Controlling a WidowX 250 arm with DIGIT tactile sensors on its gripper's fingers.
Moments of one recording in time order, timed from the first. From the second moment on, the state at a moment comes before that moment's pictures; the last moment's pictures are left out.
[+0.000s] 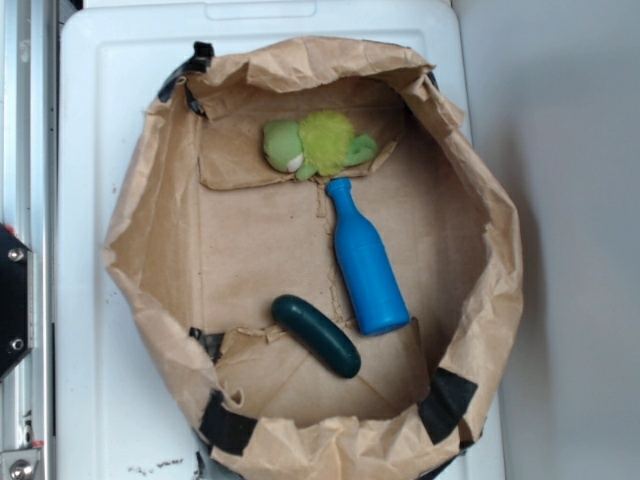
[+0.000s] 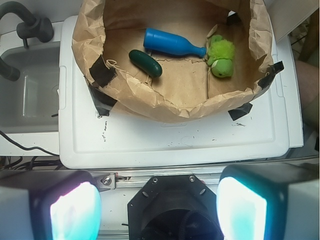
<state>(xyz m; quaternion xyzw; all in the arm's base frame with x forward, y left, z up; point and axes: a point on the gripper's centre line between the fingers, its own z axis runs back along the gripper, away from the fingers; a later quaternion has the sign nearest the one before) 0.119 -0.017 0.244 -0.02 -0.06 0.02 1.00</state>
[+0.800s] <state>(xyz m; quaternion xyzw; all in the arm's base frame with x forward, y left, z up) 0.204 -0.028 0.212 0.00 -0.04 0.02 1.00</state>
